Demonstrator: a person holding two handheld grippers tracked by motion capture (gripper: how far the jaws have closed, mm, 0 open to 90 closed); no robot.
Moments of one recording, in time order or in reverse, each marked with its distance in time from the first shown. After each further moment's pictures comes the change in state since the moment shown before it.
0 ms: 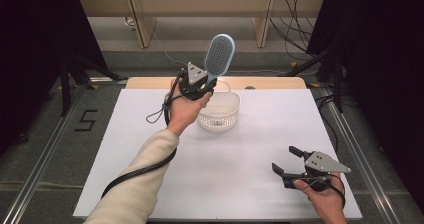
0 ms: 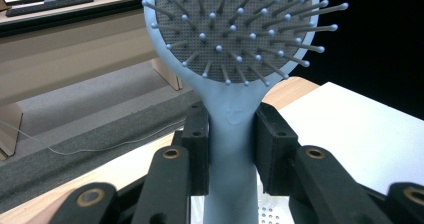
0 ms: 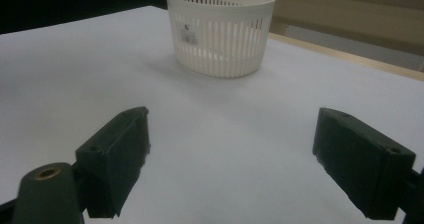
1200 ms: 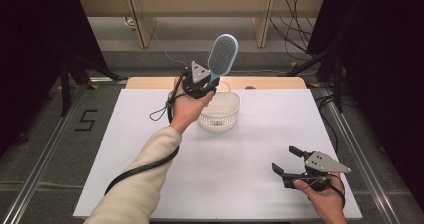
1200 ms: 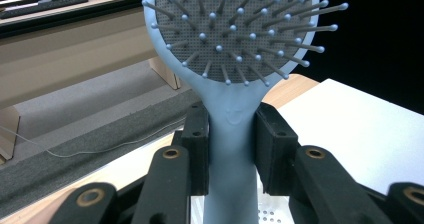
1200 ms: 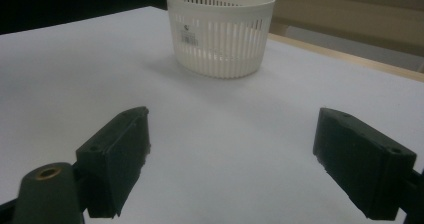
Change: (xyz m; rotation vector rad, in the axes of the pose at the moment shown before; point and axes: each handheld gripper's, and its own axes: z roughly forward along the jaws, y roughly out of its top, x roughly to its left) left arm -0.001 0.001 0.010 0.008 -0.011 0.018; right arm 0.000 0.000 0.000 -0.002 -0.002 0.000
